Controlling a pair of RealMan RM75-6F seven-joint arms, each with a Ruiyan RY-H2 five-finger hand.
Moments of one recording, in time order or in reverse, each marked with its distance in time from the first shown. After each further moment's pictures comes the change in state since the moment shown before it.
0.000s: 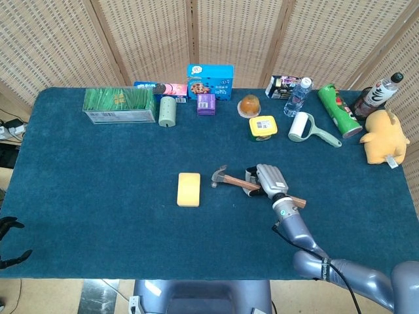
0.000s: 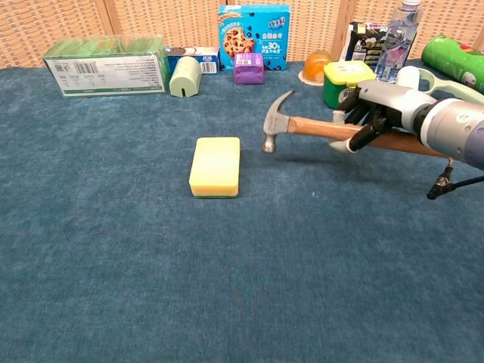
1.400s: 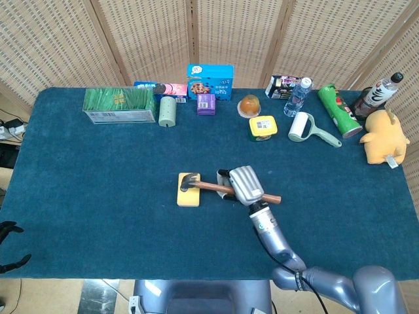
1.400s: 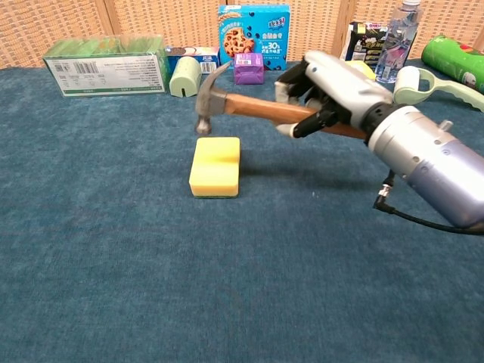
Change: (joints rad) left arm 0.024 0.000 0.009 -0.003 -0.002 0.001 0.004; right arm 0.015 -0.259 -0.051 0.227 -0.452 0.317 0.107
